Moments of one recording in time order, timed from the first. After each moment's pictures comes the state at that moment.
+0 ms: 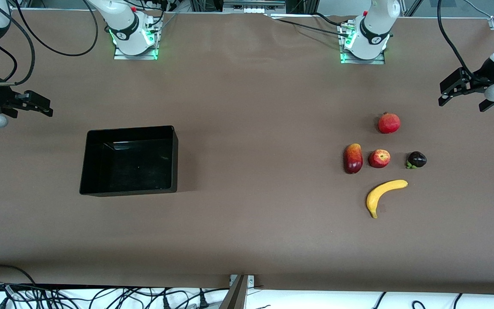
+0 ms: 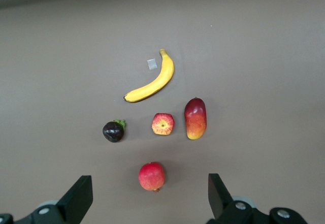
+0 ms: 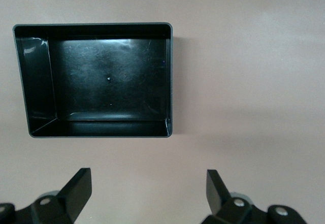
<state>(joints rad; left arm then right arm) 0.15 -0.08 -0.17 -1.67 -0.02 1.68 0.13 -0.03 0.02 -0.03 -1.73 -0.01 1.69 -0.11</state>
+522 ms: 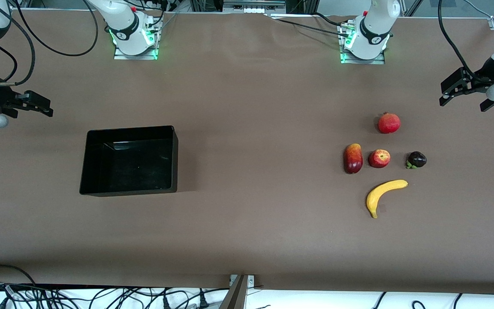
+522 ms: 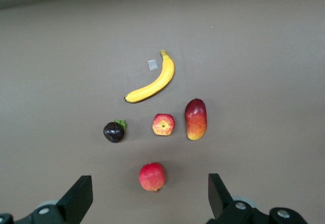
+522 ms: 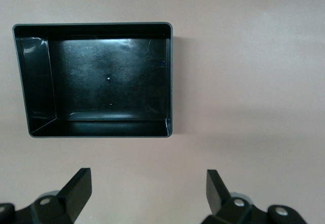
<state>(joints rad) 0.15 -0.08 -0.16 -1.67 -0.02 1.68 0.13 -0.02 0.02 -0.03 -1.73 -0.01 1.69 -0.11</state>
